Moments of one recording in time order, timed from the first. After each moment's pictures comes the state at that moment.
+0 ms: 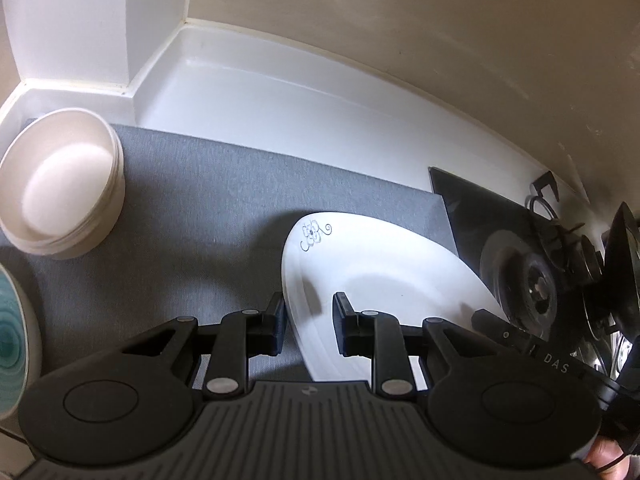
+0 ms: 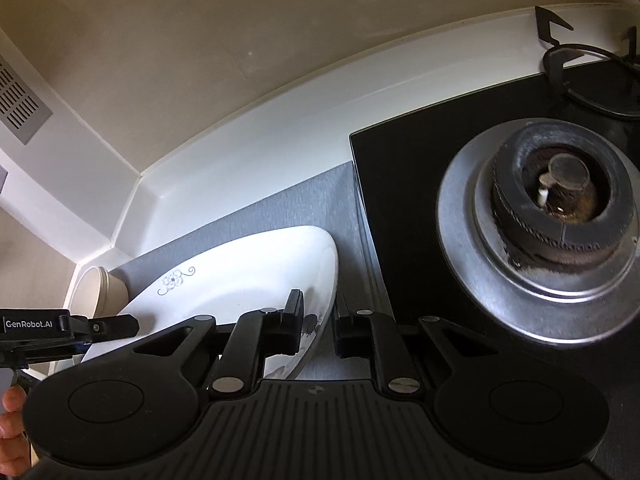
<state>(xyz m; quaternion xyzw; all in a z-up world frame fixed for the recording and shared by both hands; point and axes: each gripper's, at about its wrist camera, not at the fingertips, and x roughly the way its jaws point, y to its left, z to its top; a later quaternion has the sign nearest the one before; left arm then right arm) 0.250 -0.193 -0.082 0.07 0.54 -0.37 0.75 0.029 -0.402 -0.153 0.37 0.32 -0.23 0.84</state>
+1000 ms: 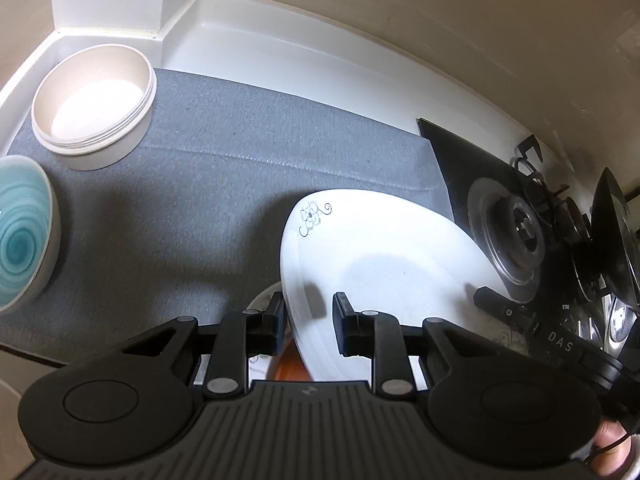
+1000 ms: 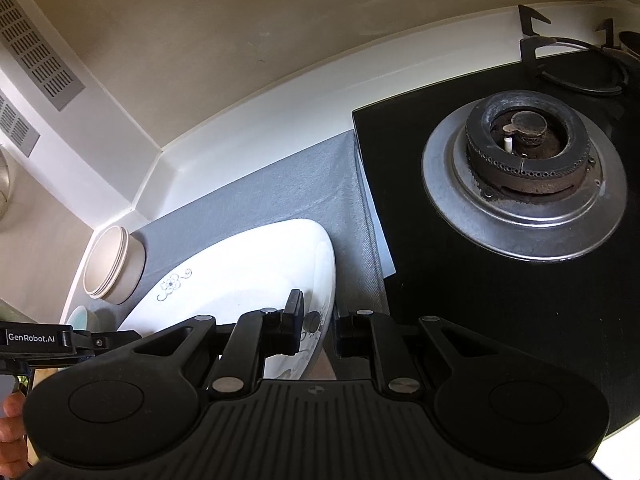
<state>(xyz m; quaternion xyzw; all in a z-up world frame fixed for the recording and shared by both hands) 0.202 -0.132 -0.085 0.06 0.55 -0.38 0.74 -0.021 -0.352 -0.151 0.36 0.31 -0.22 0.85</state>
